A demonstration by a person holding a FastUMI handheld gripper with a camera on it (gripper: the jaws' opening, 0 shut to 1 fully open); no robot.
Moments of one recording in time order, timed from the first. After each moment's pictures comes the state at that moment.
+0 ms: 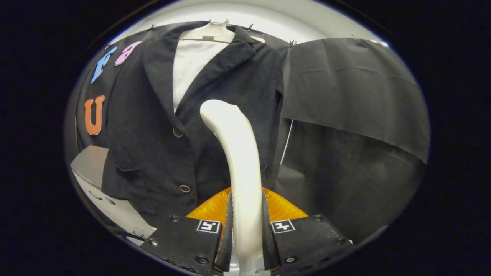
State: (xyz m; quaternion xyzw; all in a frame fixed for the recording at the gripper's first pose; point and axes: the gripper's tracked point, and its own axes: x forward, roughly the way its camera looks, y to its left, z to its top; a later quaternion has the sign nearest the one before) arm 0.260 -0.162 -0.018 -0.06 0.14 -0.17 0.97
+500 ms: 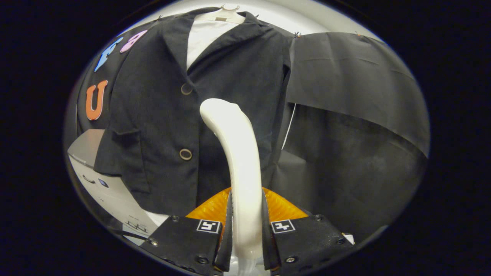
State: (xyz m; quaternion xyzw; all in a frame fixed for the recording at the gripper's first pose) arm 0.239 -0.155 -0.089 -0.07 0.19 -0.17 0.96
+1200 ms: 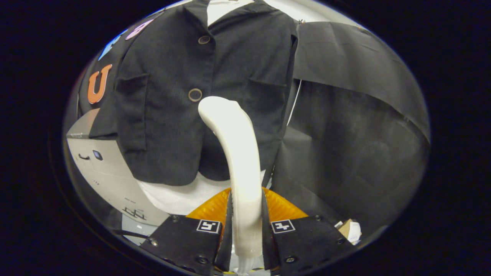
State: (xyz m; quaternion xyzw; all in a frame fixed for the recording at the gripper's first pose) arm 0.215 -0.147 -0.180 -0.06 0.26 -0.17 0.95
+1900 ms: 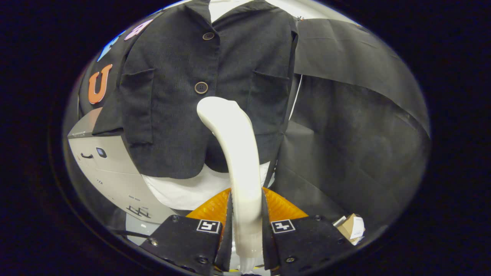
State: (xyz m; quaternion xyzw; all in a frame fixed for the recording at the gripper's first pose) arm 0.201 -0.134 -0.181 -0.04 0.27 -0.17 0.95
